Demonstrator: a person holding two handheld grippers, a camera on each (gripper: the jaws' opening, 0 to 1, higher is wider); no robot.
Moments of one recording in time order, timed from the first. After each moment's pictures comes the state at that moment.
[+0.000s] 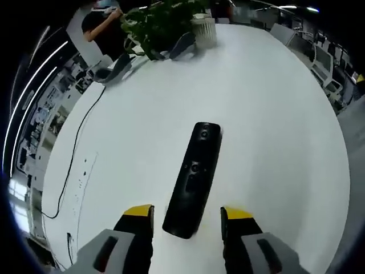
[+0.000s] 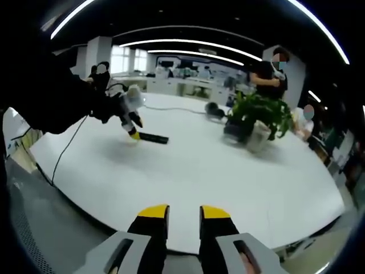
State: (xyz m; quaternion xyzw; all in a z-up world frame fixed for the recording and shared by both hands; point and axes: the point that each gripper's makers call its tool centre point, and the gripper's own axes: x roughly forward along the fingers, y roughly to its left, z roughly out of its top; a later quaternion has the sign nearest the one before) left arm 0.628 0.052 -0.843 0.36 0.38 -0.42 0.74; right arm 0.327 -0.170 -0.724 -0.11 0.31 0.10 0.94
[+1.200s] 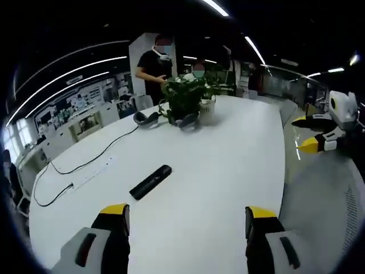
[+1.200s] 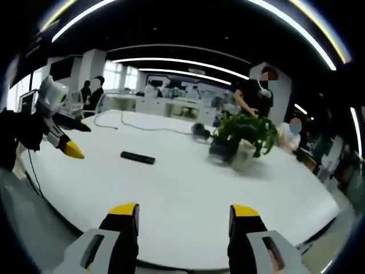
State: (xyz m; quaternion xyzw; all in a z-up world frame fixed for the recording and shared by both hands) left arm 0.428 0.070 -0.718 0.14 0.26 -0.38 0.88; right arm 0.340 -0.182 -0.701 -0.11 0.23 0.06 0.97
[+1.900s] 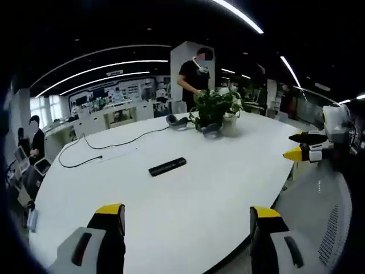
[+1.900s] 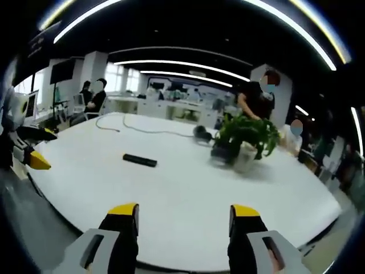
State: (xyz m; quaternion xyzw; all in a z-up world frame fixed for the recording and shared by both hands) left arm 0.349 0.113 -0.704 0.06 0.23 -0.24 0.94; right arm 0.339 -0.183 -0.697 -0.10 0.21 0.07 0.97
